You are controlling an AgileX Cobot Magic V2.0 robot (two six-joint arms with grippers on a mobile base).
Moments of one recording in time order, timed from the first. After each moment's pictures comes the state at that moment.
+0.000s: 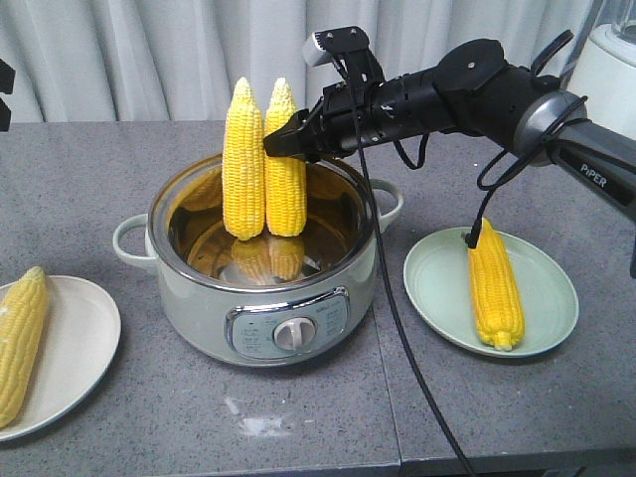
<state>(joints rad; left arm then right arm) 0.06 1.53 -1.73 -0.08 1.21 0.06 0.32 2.11 -1.92 0.96 0.81 -0.95</state>
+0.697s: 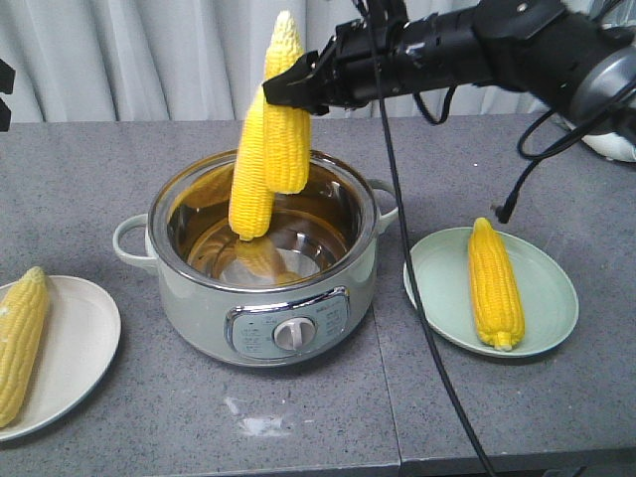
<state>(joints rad) 0.06 1.53 -1.73 -0.08 1.21 0.06 0.32 1.95 -1.92 0.94 0.82 -0.95</state>
